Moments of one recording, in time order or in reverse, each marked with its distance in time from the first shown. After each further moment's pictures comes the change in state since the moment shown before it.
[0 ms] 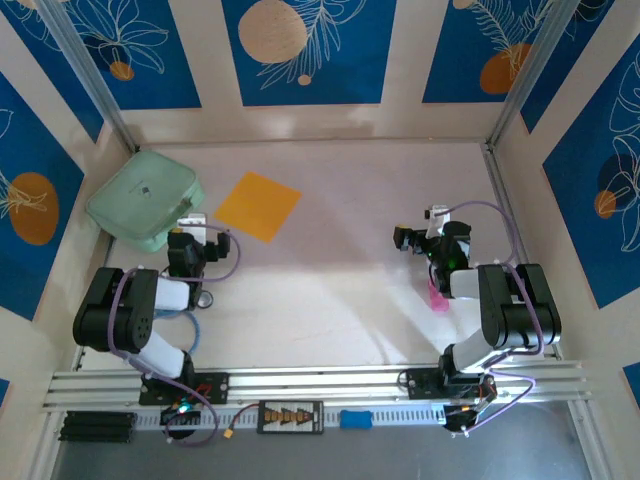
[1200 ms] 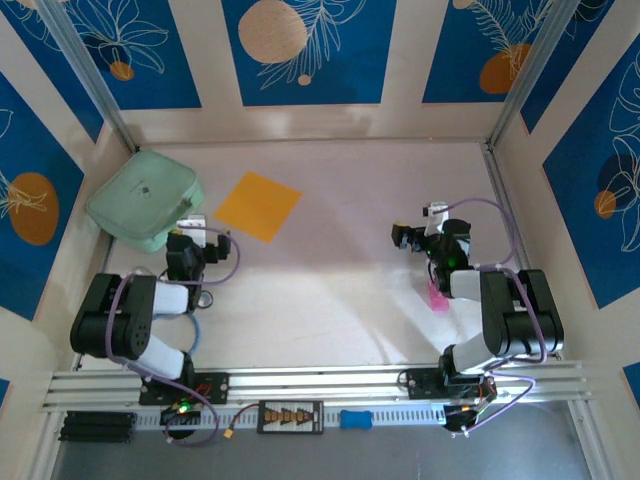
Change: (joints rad) left arm 0.000 -0.072 -0.023 -0.024 0.026 0.000; right arm 0.023 -0.073 0.016 -0.060 -0.002 -0.014
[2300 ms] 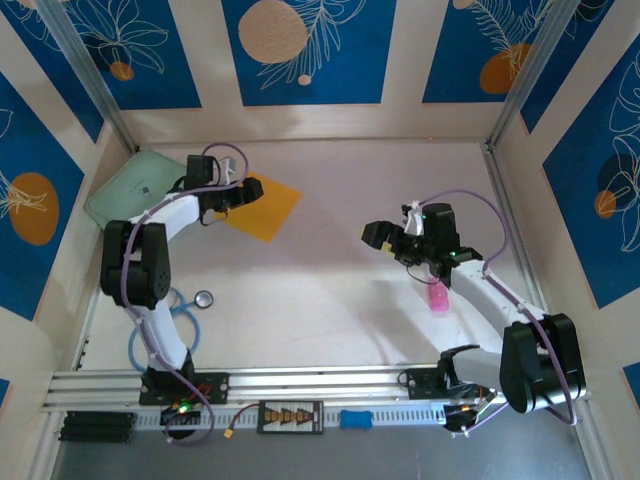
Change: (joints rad) left arm -0.044 0.419 0.974 -1.038 0.550 -0.413; right arm 0.207 -0.249 0.240 -0.777 -0.357 0.621
